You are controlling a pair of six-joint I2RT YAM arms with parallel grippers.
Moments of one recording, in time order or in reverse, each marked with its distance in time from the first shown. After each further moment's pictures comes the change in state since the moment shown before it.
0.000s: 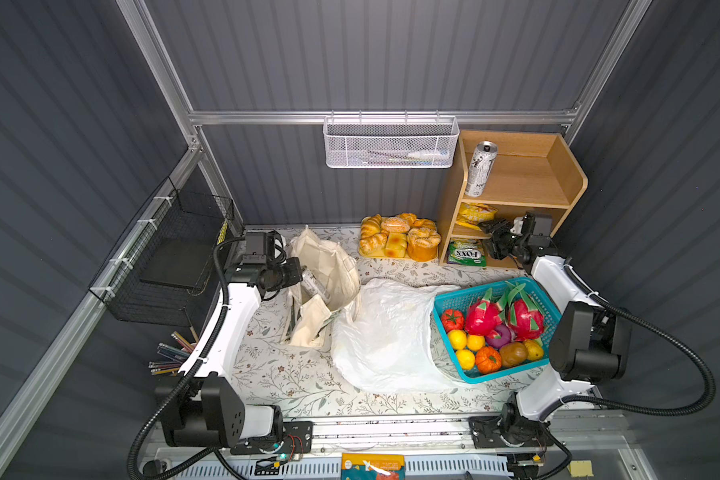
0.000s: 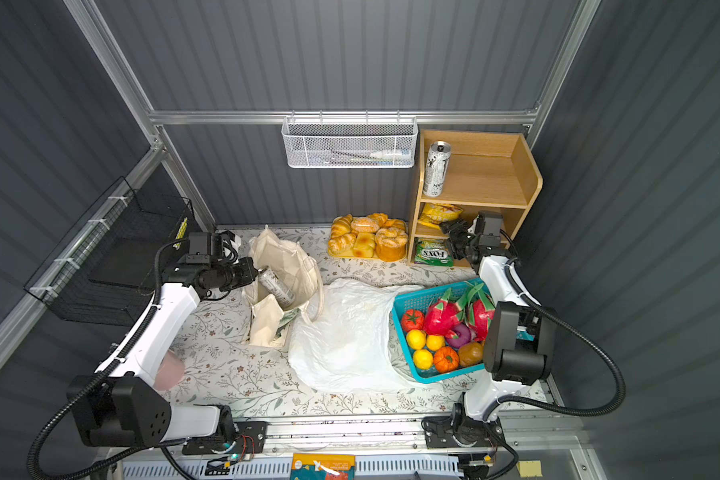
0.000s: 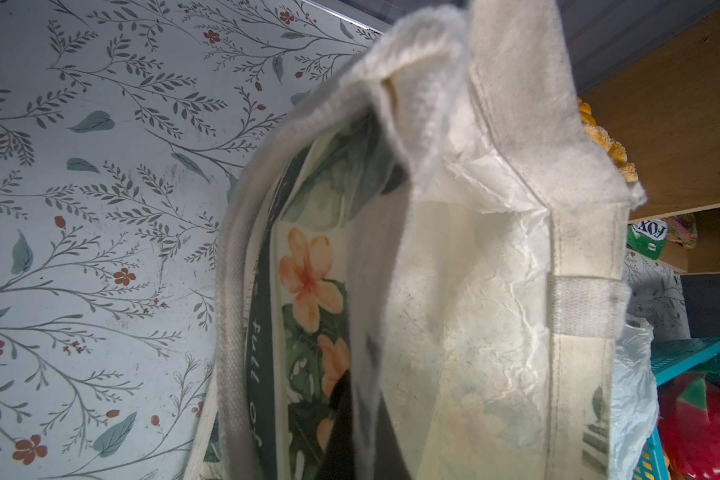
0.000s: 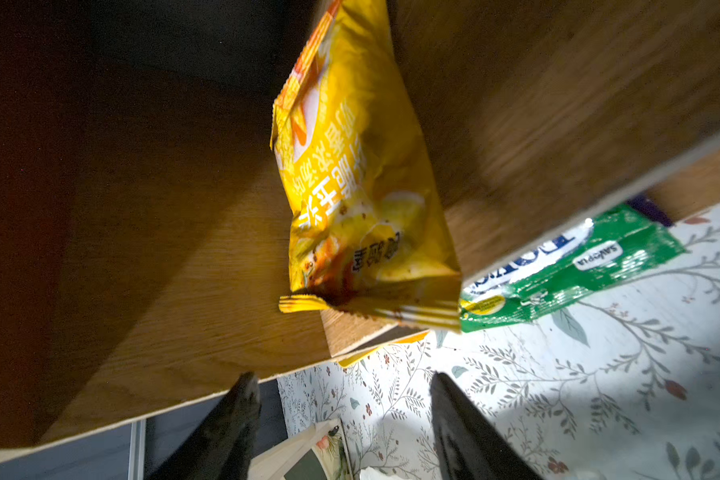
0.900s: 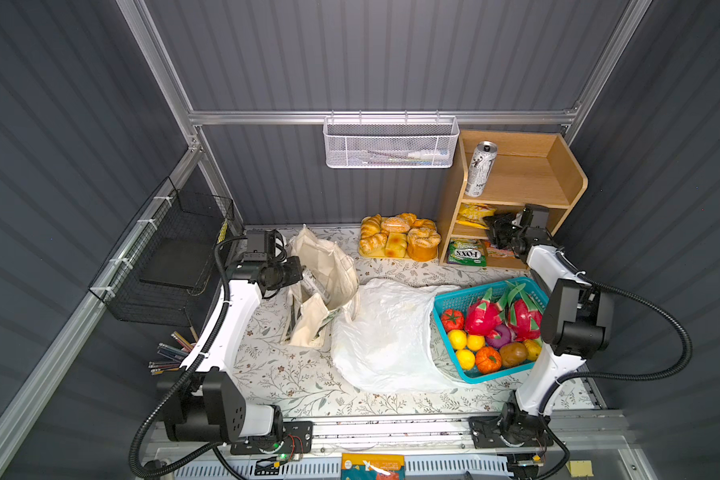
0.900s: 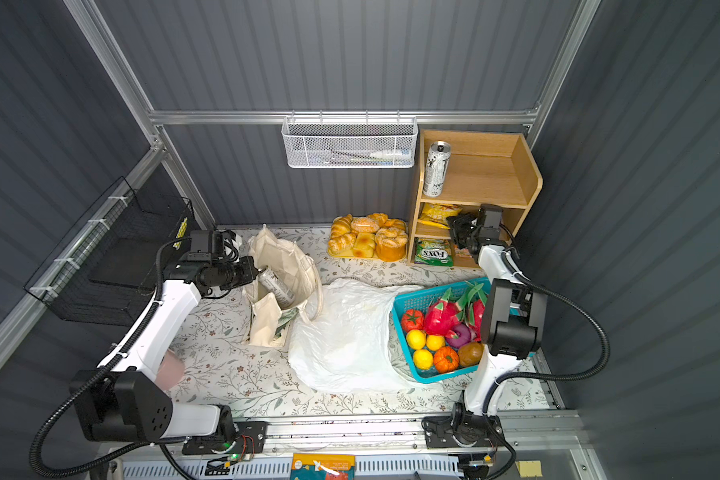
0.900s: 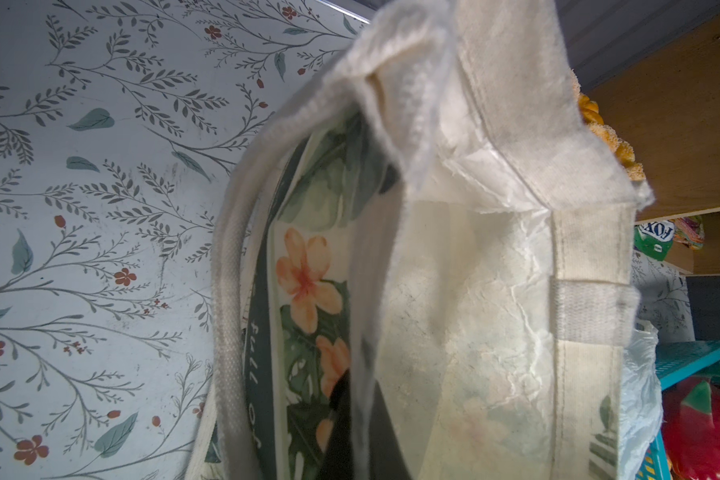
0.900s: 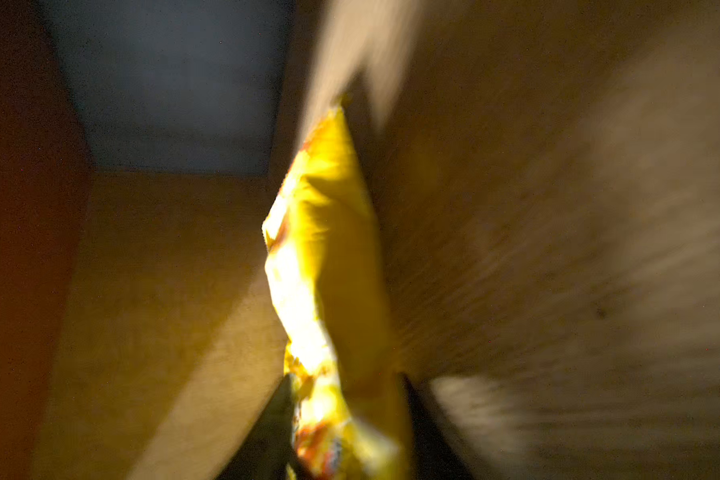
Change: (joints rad) left arm 0.000 0.023 0.022 -0.014 -0.003 0.000; right arm -0.027 0.211 0.155 0.105 0.010 0.095
